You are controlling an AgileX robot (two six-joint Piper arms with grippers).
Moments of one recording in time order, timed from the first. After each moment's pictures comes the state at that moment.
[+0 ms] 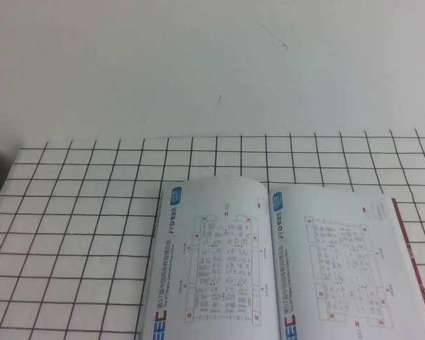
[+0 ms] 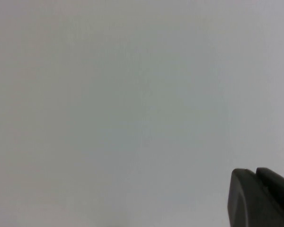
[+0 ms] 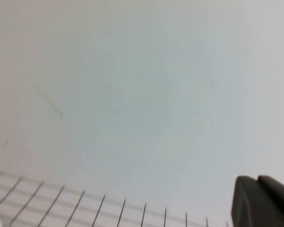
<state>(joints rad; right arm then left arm) 0.08 0.47 -0.72 -0.01 0.38 -0.22 -0.03 0.39 -0.61 0.44 0.17 -0.47</state>
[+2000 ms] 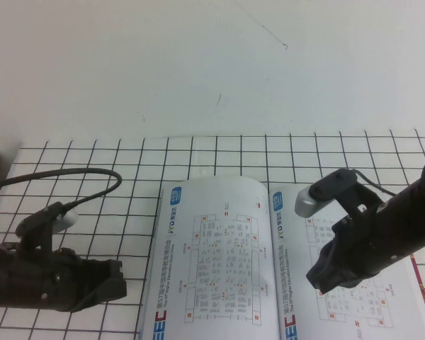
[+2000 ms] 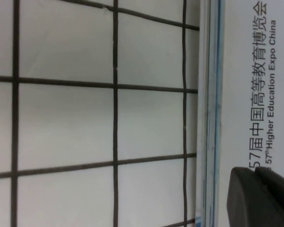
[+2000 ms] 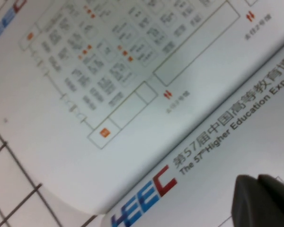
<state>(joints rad) 0.42 1.69 -0.96 0.64 0.71 -0.76 -0.03 1.50 -0.60 -1.16 0.60 0.81</state>
